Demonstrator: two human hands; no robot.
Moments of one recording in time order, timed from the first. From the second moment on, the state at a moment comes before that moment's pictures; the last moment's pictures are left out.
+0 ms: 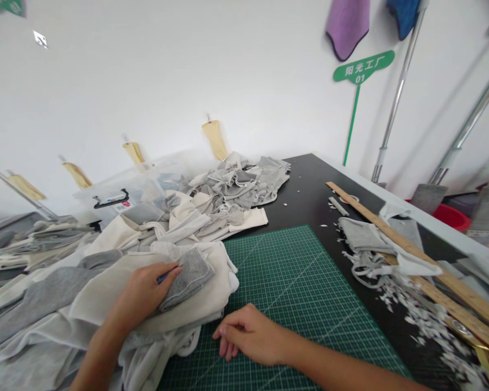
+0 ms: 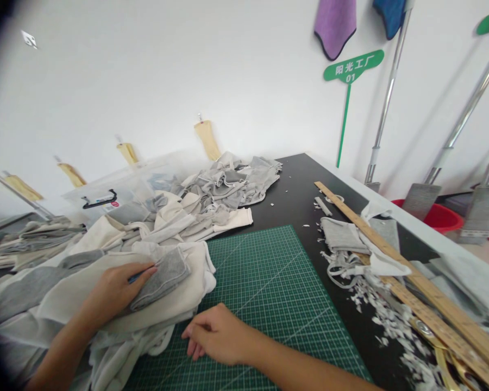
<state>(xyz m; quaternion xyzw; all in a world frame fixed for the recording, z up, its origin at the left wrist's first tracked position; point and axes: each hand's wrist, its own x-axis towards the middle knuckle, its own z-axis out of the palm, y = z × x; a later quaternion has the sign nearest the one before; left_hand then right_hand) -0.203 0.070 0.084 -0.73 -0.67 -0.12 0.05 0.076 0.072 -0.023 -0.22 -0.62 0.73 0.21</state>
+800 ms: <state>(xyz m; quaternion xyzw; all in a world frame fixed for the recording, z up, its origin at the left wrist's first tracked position) -0.219 0.105 0.083 -0.74 -0.66 -0.08 0.07 0.079 0.071 -0.017 -0.23 -0.63 0.72 0.20</state>
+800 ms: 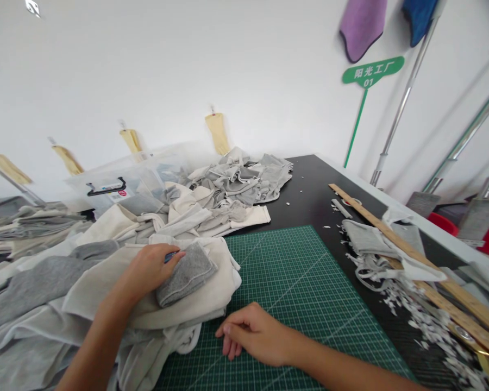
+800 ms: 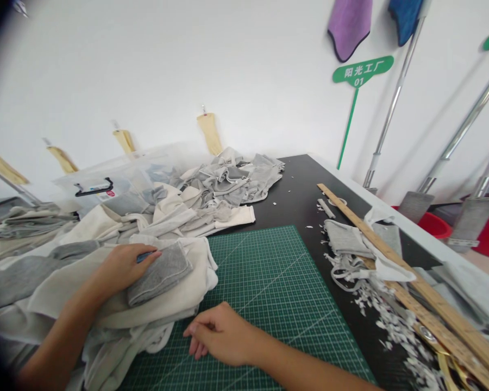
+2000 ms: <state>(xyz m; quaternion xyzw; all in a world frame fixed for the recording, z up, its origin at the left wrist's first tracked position) -0.216 0.095 0.096 -0.77 -0.63 -0.10 0.03 0.081 0.072 -0.021 -0.23 -0.65 0.70 0.20</state>
